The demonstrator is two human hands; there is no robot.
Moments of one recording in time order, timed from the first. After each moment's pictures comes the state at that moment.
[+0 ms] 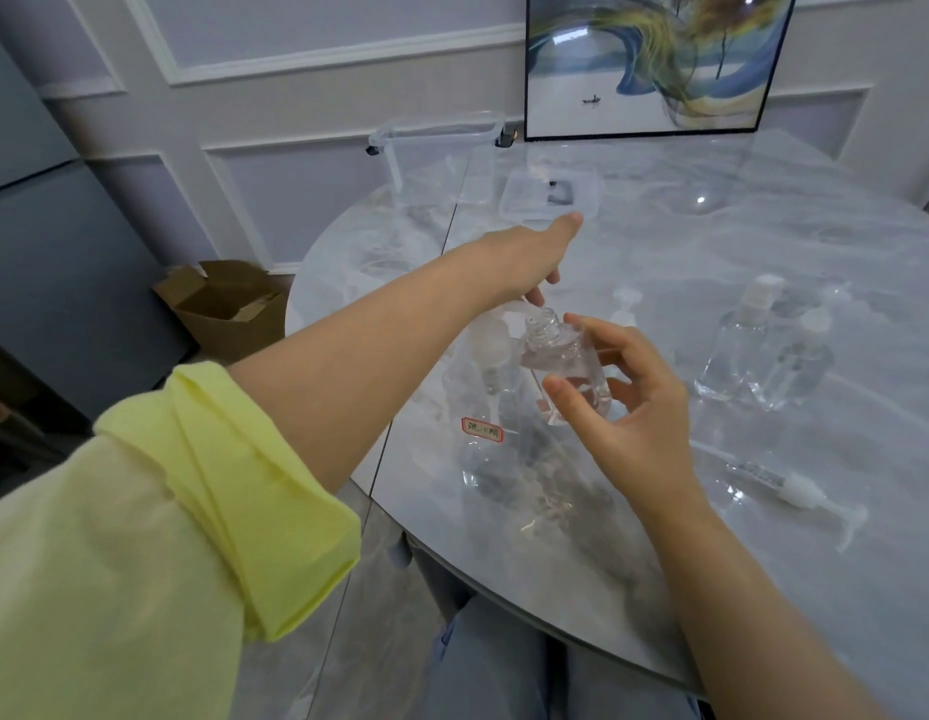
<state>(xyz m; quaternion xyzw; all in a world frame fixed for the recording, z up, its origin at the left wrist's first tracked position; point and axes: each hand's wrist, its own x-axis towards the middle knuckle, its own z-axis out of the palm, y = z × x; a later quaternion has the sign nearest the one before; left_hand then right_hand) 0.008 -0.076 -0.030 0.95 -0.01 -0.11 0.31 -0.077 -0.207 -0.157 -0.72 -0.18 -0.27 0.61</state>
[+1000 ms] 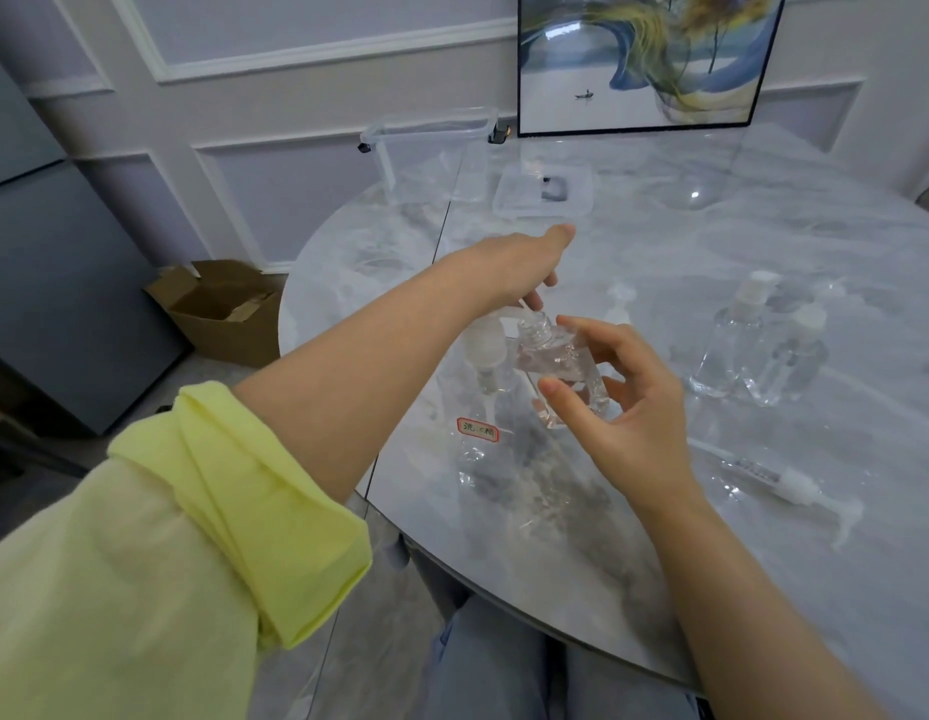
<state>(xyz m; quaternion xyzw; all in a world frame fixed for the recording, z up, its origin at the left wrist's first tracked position) 0.014 -0.074 -0.040 0.94 -0.01 -0.12 0.33 -0.077 -0.208 -0.157 -0.72 -0.19 -0.25 0.62</state>
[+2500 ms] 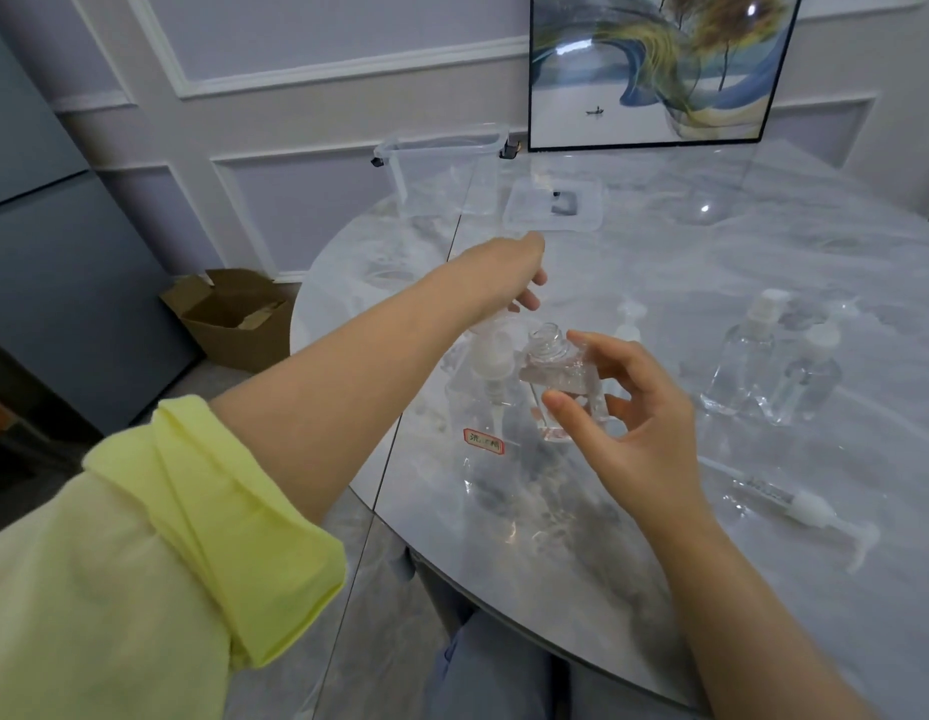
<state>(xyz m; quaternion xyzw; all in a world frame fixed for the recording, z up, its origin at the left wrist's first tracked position) 0.020 -0.061 -0.037 0.91 0.04 -0.10 0.41 -0.079 -0.206 -0.155 -0.73 -0.18 -0.25 0.61</state>
